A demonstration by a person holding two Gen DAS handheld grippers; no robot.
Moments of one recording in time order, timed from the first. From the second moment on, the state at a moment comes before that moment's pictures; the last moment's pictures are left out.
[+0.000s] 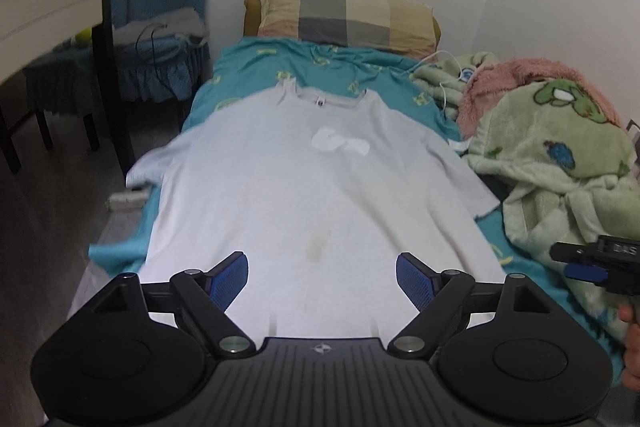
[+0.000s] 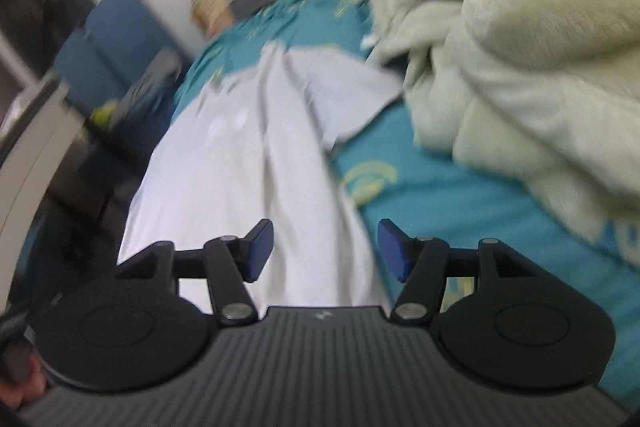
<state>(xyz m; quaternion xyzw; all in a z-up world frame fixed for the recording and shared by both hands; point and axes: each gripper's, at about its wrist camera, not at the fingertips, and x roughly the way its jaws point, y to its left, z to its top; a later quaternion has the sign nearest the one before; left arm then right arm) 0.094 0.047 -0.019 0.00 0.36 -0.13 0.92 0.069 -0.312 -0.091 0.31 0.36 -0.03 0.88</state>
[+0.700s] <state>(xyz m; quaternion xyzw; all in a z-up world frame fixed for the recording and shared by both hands) 0.207 0.001 -0.101 -0.01 0.35 -0.12 0.93 0.285 -0.348 -0.204 0.33 0.26 -0.14 0.90</state>
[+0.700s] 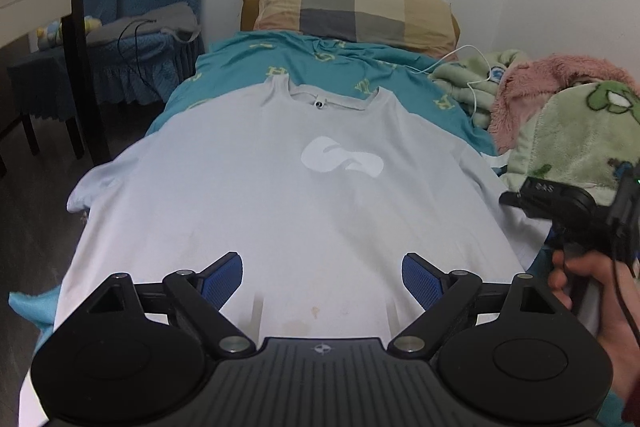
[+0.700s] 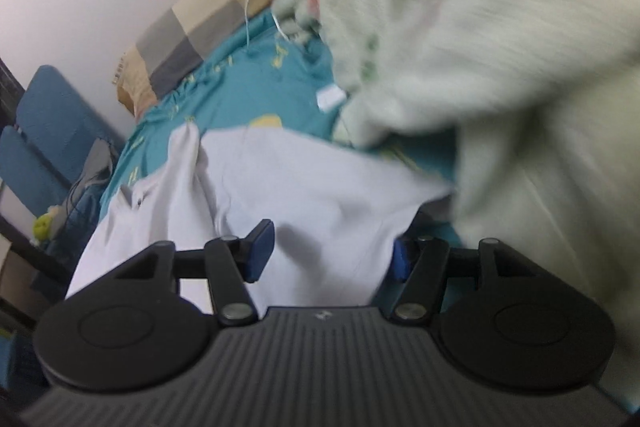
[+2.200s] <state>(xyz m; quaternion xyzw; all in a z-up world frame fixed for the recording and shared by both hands) 0.229 0.143 -0.055 -0.11 0.31 -0.01 0.94 0.451 -0.055 -0.173 -0.09 0.32 -0.01 0.94</state>
